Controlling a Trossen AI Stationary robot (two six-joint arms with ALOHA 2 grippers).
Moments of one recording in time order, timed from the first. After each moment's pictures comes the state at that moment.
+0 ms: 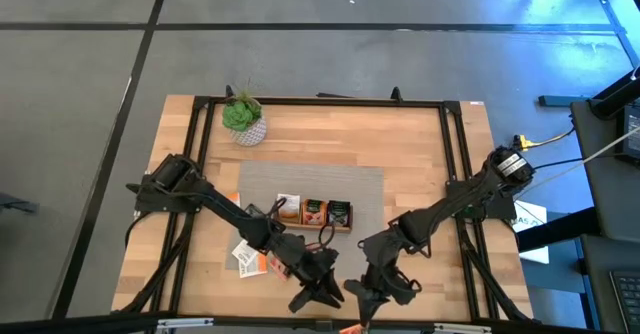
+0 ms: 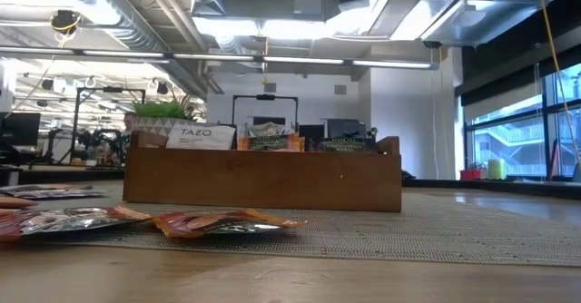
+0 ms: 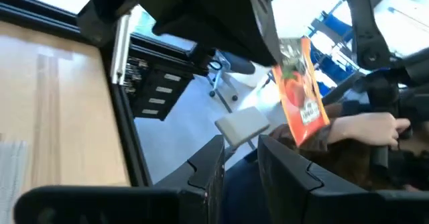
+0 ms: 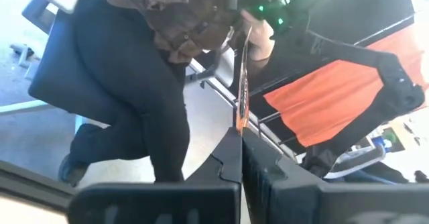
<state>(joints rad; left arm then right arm) -0.49 1.94 1.20 0.61 0.20 -0.59 0.54 1.74 1.21 0.19 -0.69 -1.21</state>
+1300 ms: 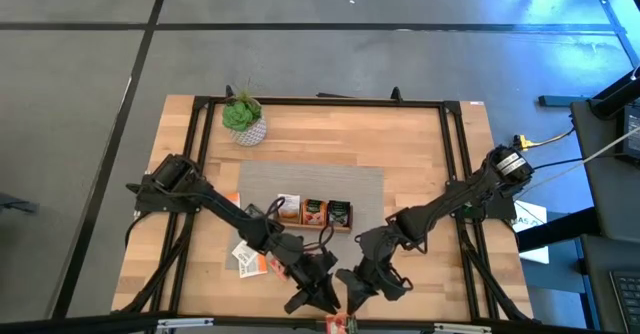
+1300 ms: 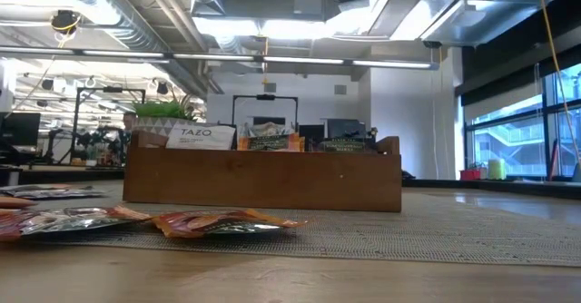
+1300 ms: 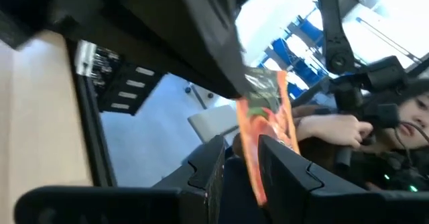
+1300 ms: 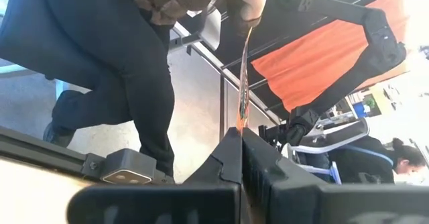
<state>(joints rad) -0.50 1.94 1.20 0.65 0.28 -0.67 0.51 1.74 1.21 0.18 -0.57 -1.23</state>
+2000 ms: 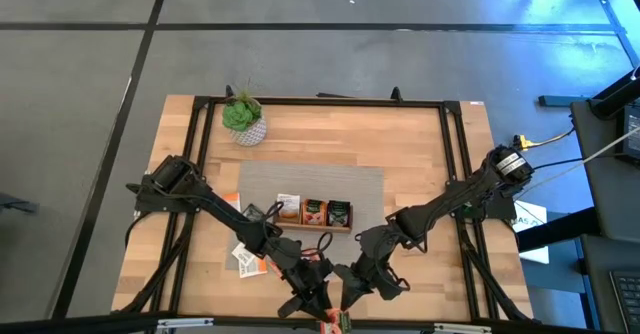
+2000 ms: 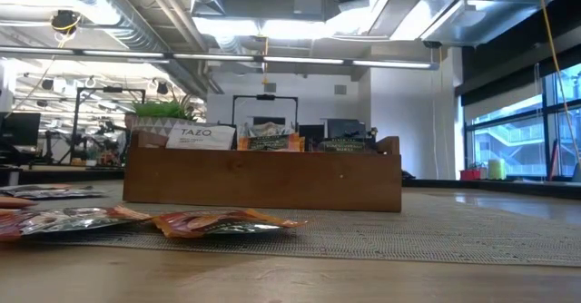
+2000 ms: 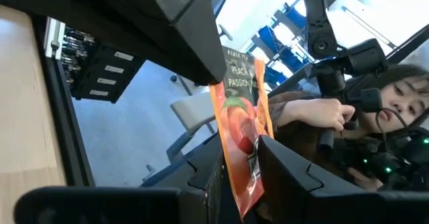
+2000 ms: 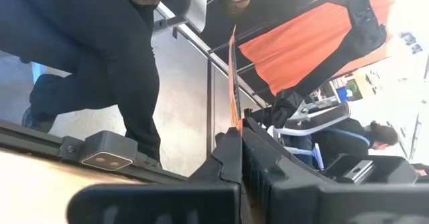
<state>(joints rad) -0.52 1.94 1.20 0.65 0.32 -0.68 0.51 1.74 1.21 0.21 -0.49 -1.24</state>
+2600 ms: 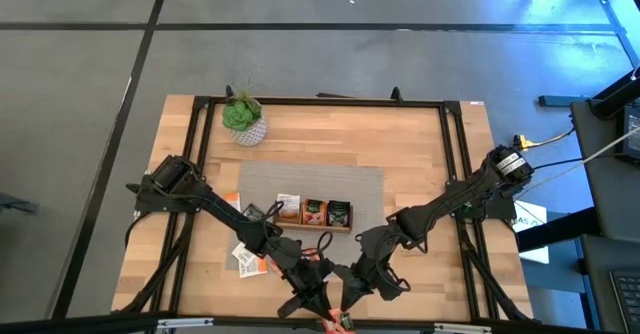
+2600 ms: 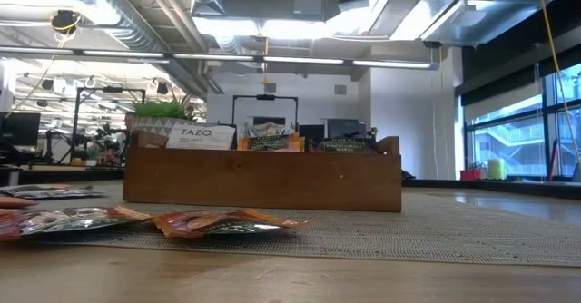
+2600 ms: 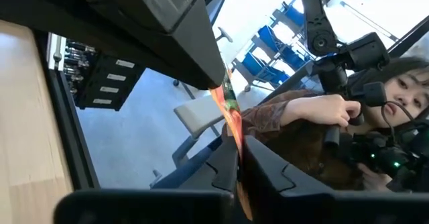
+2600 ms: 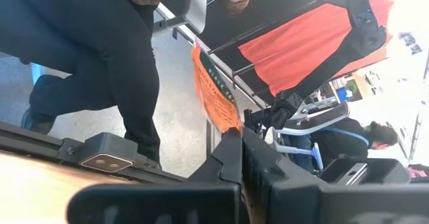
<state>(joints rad) -0.52 1.94 1.20 0.65 0.32 -0.63 0.51 1.74 1.21 0.22 -0.49 -1.24</state>
